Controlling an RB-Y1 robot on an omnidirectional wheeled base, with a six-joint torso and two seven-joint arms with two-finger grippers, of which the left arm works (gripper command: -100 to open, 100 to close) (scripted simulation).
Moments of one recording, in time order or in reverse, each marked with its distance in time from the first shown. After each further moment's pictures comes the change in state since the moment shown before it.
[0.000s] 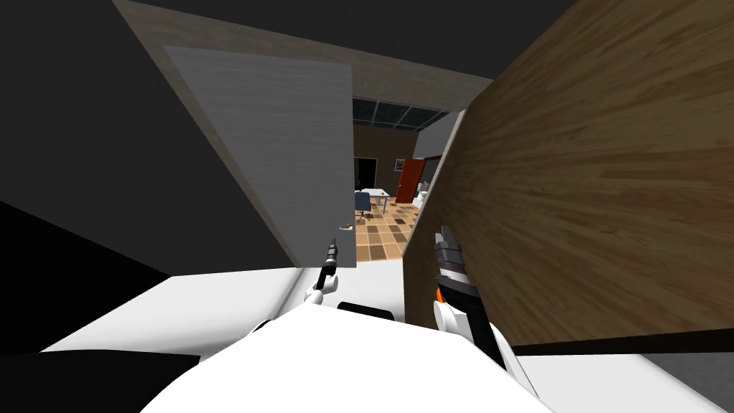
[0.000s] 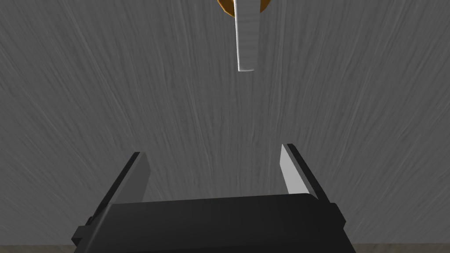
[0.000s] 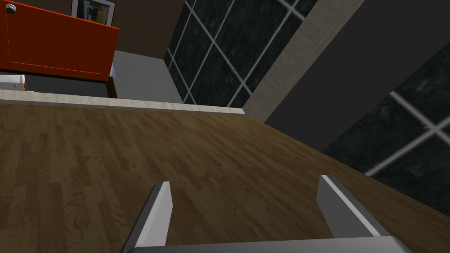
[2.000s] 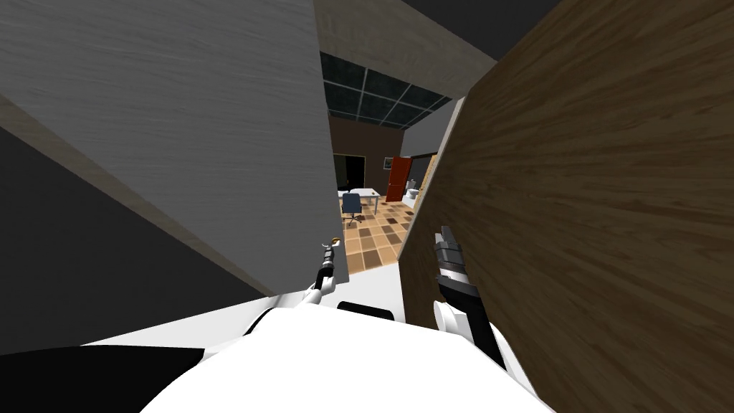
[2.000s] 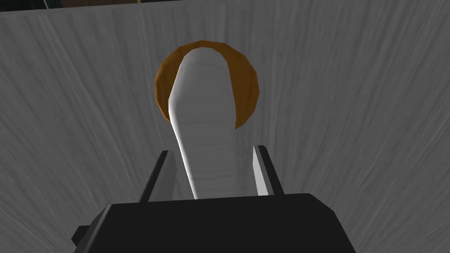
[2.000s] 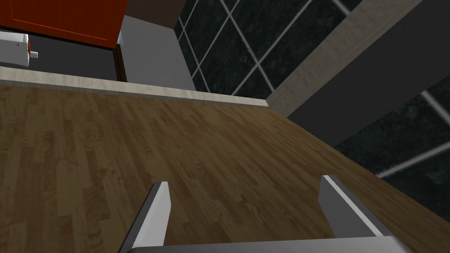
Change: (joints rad) arm -0.082 0.030 0.056 0.210 0.046 -0.059 0.021
